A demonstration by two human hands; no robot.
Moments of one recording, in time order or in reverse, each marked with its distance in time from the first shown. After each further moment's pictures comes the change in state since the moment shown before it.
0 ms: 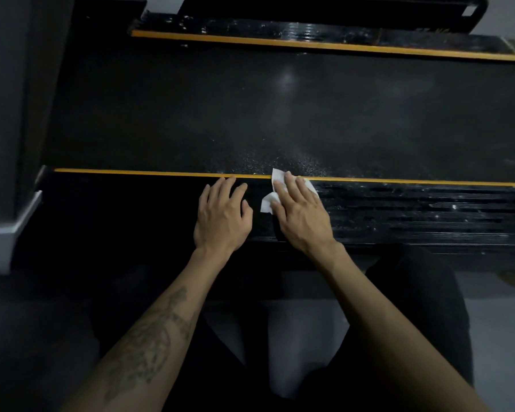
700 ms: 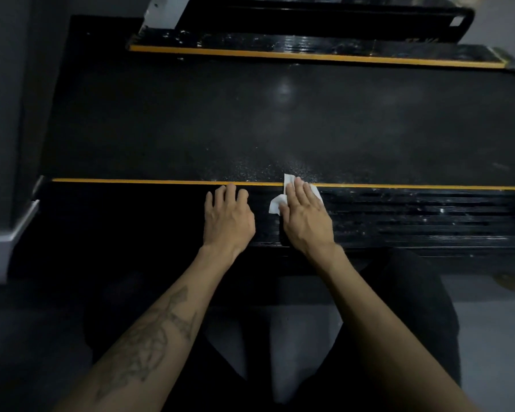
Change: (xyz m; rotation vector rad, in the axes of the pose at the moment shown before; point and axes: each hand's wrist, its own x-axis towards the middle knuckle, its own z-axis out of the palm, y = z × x) left_hand 0.012 0.027 -0.005 0.112 -0.152 -0.012; right_hand -0.003 0.013 -0.011 -0.001 0.021 0.085
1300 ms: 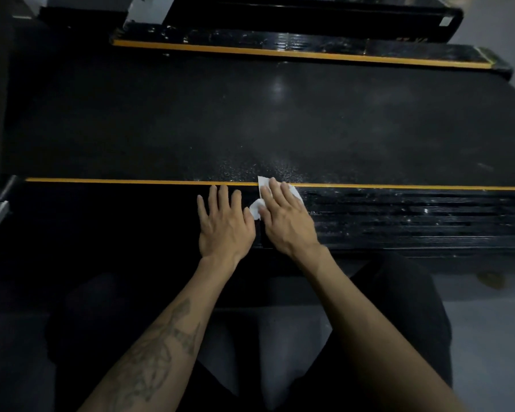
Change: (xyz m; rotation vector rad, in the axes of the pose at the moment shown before) left_hand -0.007 0.035 0.014 -0.016 -0.042 -0.105; right_hand 0.004 0.007 0.002 0.025 -0.086 -0.101
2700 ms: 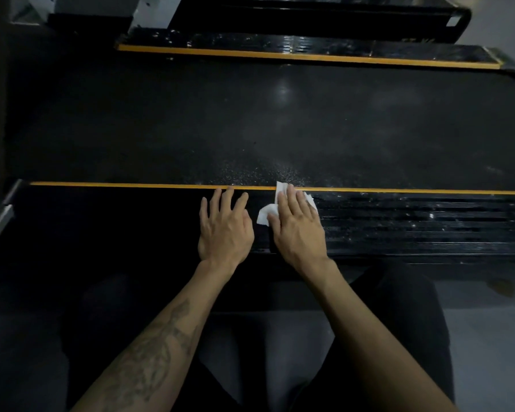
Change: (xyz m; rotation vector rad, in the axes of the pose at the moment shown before) left_hand 0.000 -0.001 0.001 -0.071 0.074 0.025; right_hand -0.014 0.012 0.004 -0.031 0.070 0.117
